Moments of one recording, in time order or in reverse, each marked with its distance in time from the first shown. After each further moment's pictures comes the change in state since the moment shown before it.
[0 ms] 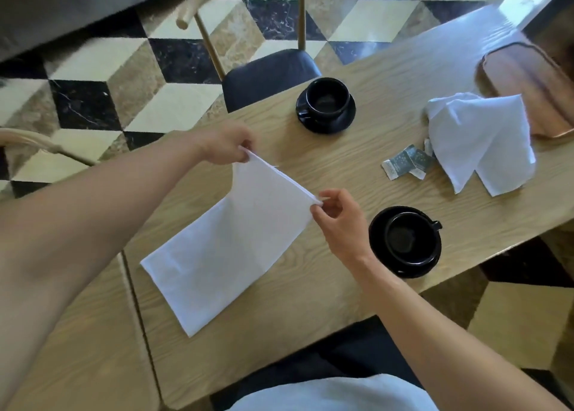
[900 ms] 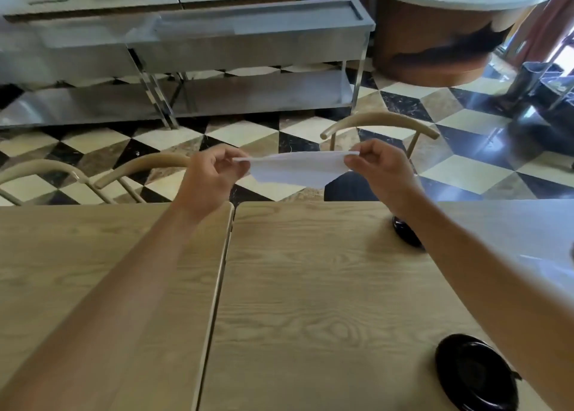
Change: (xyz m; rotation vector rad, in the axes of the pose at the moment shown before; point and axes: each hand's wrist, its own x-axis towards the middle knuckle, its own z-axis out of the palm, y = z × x) left_hand -0.308 -0.028 -0.043 -0.768 1.208 -0.188; right_hand 0.022 -0.283 0.074 -0.004 -0.472 -0.618
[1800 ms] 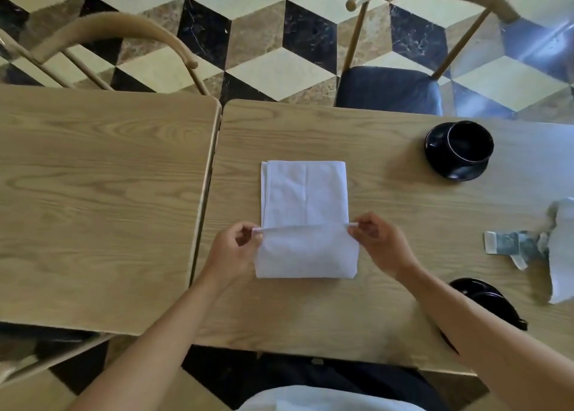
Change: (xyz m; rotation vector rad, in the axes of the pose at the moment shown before) left_hand -0.199 -0.181 0.114 -0.011 -0.124 -0.699; right_hand -0.153 0.226 0.037 -0.245 -0.261 0.562
